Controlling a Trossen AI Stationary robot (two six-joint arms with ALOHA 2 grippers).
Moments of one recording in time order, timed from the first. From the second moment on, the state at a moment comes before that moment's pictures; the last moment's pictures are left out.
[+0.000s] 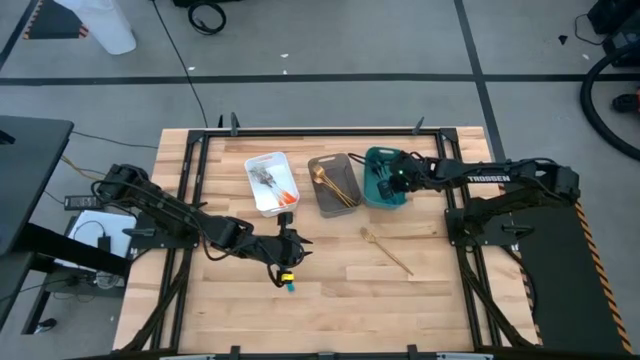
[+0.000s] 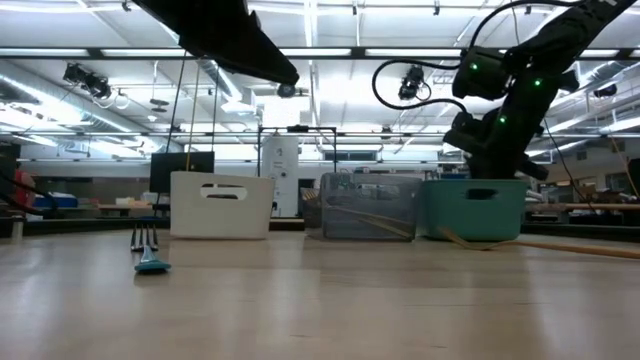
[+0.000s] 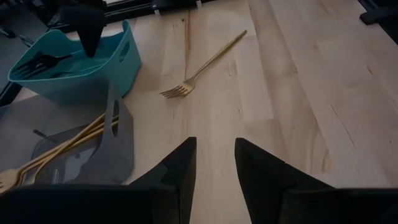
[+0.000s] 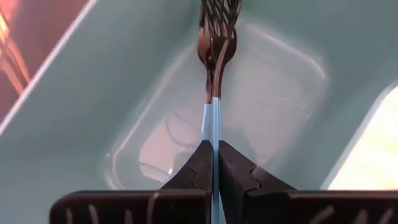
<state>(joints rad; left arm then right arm) -0.39 1.50 0.90 0.00 -0.45 -0.07 -0.42 1.19 0.55 -0.38 0.19 0.68</state>
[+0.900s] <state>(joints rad) -0.39 1.50 0.90 -0.04 -0.45 -0.09 -0.40 1.19 0.55 -0.45 0.28 0.67</state>
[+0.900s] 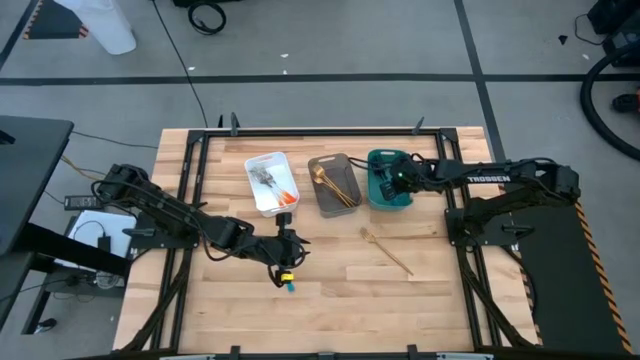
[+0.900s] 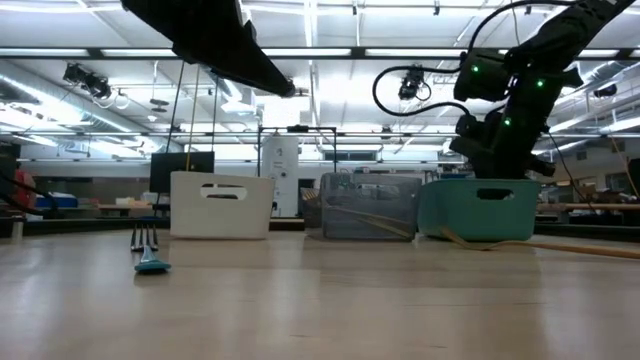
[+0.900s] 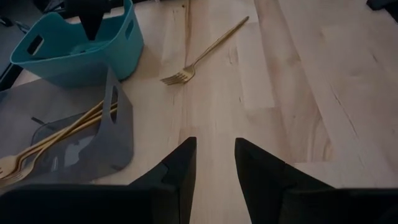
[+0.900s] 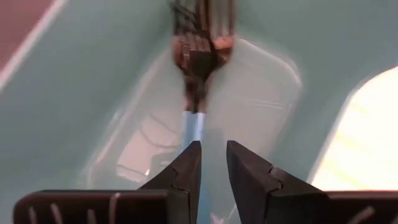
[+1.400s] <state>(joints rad) -0.39 1.50 0.90 -0.08 -0.45 -0.10 -0.29 1.19 0.70 -0.47 0.32 0.56</state>
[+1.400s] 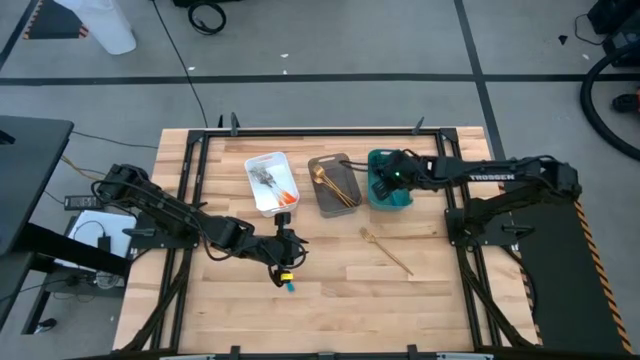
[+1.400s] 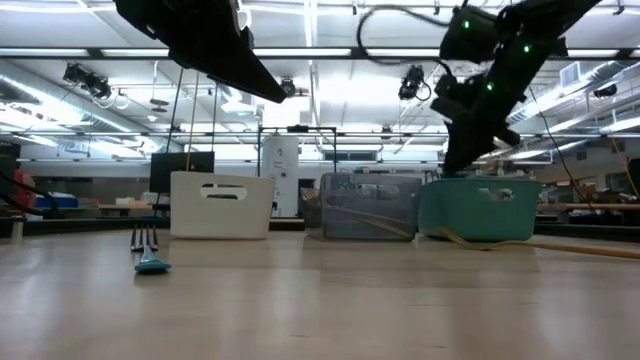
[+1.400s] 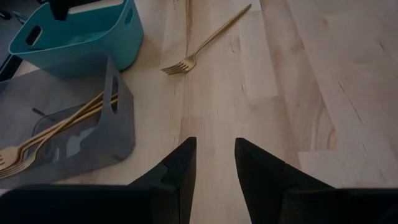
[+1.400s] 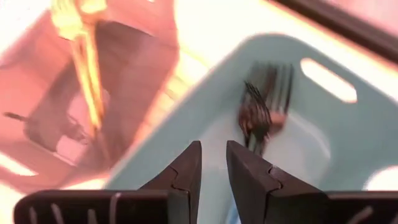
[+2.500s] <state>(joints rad) -0.40 1.50 0.90 -0.15 -0.45 -0.18 0.27 1.35 0.74 -0.47 0.32 0.75</state>
